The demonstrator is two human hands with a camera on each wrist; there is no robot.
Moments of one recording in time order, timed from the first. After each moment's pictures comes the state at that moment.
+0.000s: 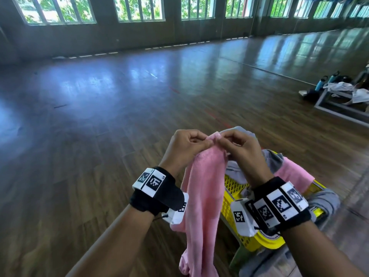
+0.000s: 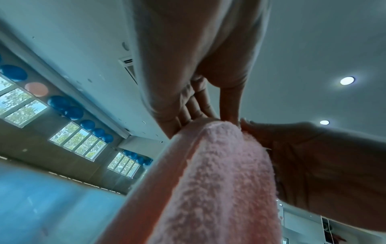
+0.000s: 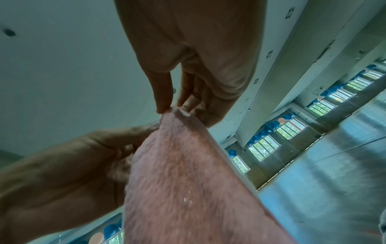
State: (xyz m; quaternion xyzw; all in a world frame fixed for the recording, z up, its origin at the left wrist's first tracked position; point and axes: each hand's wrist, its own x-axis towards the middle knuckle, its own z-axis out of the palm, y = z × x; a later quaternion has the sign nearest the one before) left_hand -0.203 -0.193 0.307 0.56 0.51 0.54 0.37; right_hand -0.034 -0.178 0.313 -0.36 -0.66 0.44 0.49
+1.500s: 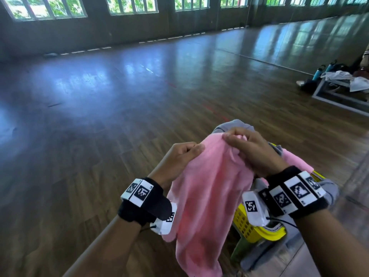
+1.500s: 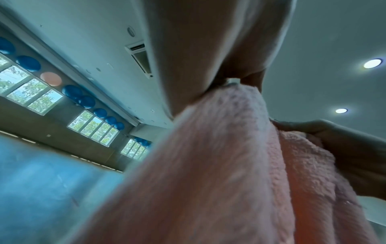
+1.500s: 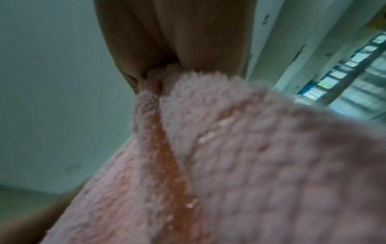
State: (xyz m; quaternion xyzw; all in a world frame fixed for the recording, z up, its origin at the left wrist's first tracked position) left_hand -0.216 -0.209 0.280 0.61 0.47 0.47 0.43; right_hand -0.009 -0.167 0.314 -0.39 -0.66 0.50 0.42
